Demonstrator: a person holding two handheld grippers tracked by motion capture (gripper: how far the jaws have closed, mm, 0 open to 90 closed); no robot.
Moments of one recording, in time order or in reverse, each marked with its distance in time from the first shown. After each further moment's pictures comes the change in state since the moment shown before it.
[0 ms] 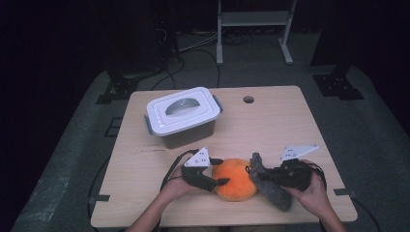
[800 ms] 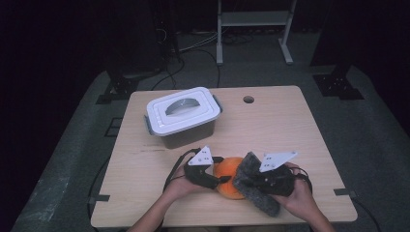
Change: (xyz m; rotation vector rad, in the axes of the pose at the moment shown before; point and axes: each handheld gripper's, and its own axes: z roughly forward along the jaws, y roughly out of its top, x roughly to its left) left arm 0.003 -0.002 0.006 0.032 0.034 0.001; right arm 0.047 0.023 0.025 0.060 -0.010 -0.223
